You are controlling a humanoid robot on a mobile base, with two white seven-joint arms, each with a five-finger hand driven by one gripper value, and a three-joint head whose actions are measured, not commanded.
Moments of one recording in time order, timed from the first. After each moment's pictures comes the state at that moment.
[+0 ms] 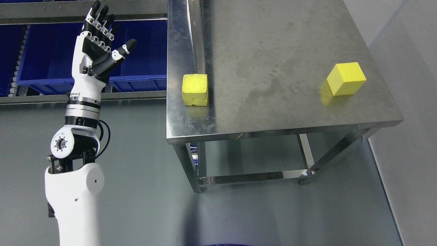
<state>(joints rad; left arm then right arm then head) -0.31 0.00 0.15 -1.68 0.33 0.07 -0.22 0.00 0.00 0.00 0.00 0.00 -0.02 -0.03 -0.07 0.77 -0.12</state>
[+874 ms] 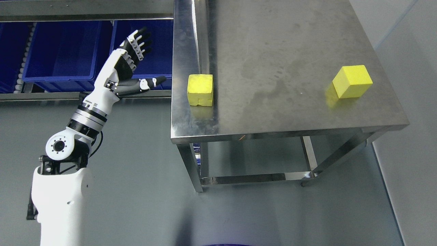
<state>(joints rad) -0.30 0.15 0.05 -1.65 0.13 0.06 -0.58 0.00 0.00 0.00 0.00 0.00 -0.02 -0.03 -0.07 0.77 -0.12</state>
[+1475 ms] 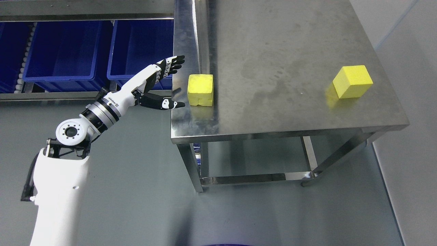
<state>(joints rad) -0.42 0.22 -0.07 -1.53 -0.05 0.03 -0.72 0.00 0.00 0.00 0.00 0.00 -0.02 -0.03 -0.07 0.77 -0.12</state>
